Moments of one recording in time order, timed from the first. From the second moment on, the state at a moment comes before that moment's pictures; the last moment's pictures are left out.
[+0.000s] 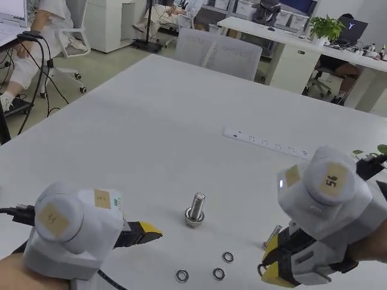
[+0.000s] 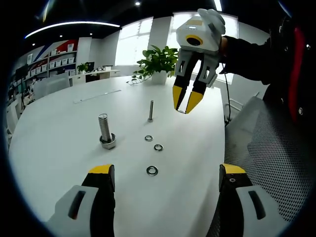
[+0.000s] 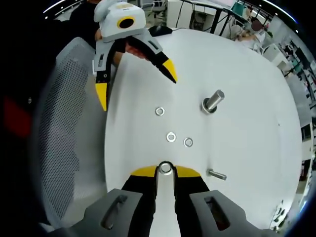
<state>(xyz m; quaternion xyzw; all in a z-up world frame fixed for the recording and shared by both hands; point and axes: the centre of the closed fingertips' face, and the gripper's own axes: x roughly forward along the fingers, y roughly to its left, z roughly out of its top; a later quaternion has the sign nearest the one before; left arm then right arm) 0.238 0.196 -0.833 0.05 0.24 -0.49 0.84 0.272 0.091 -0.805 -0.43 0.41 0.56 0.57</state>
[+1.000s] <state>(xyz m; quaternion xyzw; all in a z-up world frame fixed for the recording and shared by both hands) 0.243 0.191 -0.830 0.05 0.24 -0.49 0.83 0.345 0.069 -0.791 -0.45 0.41 0.52 0.60</state>
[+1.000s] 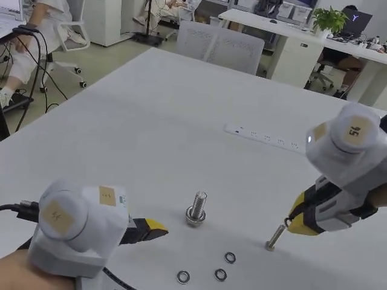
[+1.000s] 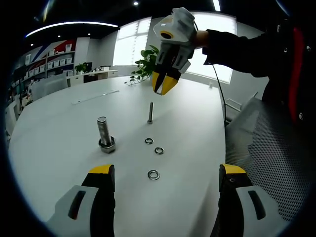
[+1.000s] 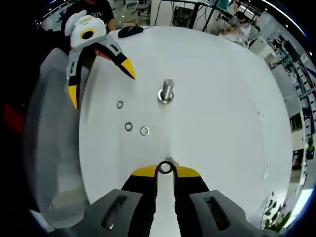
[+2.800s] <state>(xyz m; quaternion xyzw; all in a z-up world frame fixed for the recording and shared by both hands) 0.248 0.187 -0.818 0.05 0.22 -0.50 0.83 0.358 0.065 -0.818 -0.45 0.44 0.52 0.58</state>
